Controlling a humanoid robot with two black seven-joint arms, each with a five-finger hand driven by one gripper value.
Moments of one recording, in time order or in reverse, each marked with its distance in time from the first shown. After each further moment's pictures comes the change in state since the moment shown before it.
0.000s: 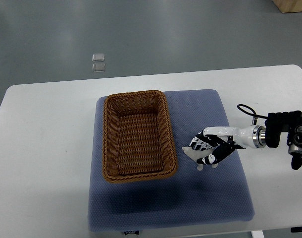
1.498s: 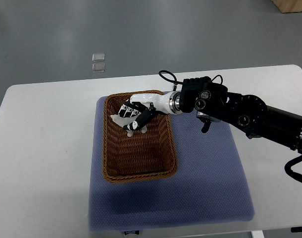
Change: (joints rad) left arm -0.009 0.000 -0.003 -0.006 0.000 0.000 0.000; right arm 0.372 0.618 -0.150 -0.545 0.014 -0.067 0.024
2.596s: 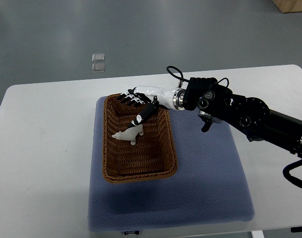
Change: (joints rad) left arm 0.000 0.000 0.001 0.000 0.001 0.000 0.000; right arm -0.038 -0.013 0.141 -0.014 -0.017 -0.066 0.027
